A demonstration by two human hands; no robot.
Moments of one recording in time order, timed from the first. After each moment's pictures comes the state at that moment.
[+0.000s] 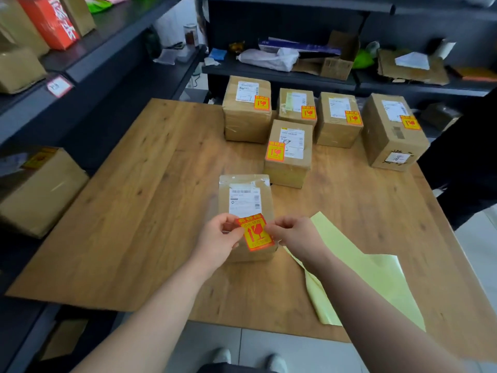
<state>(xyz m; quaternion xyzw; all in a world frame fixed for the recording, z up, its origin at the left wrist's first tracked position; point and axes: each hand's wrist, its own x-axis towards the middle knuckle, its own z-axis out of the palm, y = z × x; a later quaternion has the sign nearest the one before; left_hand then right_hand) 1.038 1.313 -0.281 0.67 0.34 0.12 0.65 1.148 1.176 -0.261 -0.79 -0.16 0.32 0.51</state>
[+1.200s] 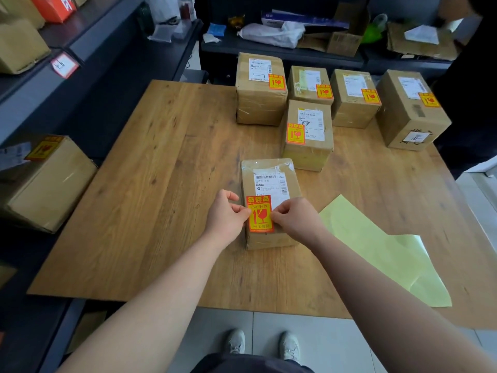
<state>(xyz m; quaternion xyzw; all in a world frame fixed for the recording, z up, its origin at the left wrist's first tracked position) 1.038 1.377 -0.317 0.73 0.38 0.09 0.56 1.130 1.244 -0.285 -0.90 -0.19 0.26 0.28</state>
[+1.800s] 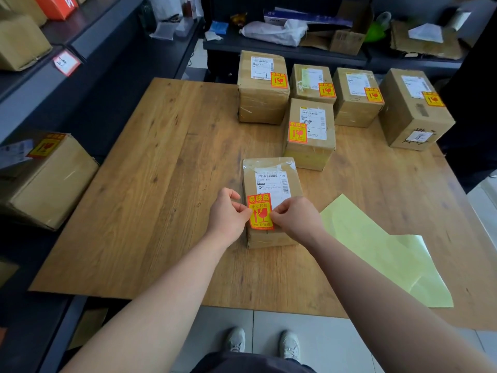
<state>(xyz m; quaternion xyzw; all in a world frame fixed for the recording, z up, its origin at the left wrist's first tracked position) 1.039 1.374 -0.317 0.75 0.38 0.11 0.53 1.128 1.246 -0.287 -0.92 -0.19 0.22 0.25</state>
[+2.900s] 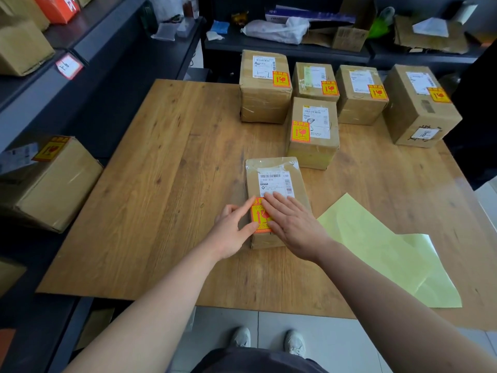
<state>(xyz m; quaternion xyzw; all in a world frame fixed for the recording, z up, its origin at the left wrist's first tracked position) 1.014 1.385 -0.334 0.85 0.24 -0.04 0.46 1.130 1.225 -0.309 -0.83 -0.55 0.11 0.04</state>
